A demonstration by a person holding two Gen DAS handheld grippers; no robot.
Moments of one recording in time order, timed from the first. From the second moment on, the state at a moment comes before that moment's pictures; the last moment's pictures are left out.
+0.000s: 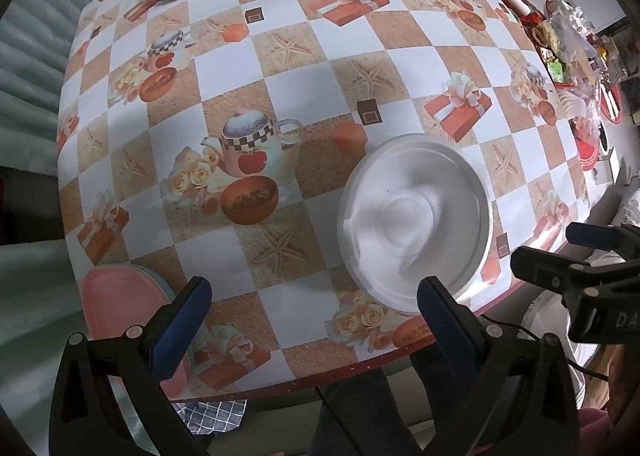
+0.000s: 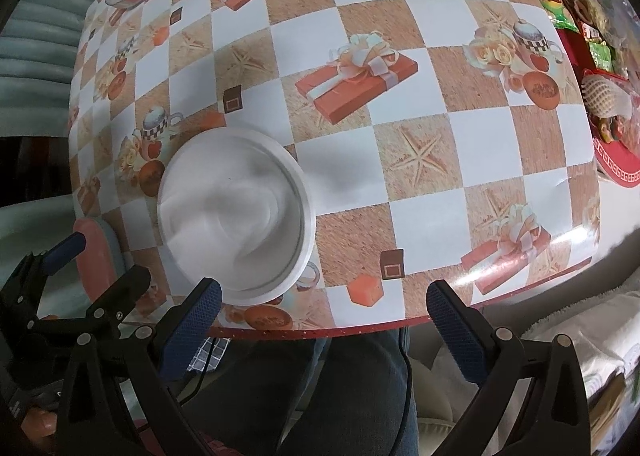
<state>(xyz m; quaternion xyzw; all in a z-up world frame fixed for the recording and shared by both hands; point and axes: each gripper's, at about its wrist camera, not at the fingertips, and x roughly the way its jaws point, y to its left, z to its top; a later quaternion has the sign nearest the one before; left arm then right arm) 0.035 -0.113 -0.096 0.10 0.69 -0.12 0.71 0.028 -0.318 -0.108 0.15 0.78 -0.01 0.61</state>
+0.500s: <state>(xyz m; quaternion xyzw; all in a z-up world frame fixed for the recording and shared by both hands) 0.037 -0.118 -0.109 0.11 0.70 -0.12 0.69 0.028 -0.321 -0.122 0.15 0.79 -0.01 0.59</state>
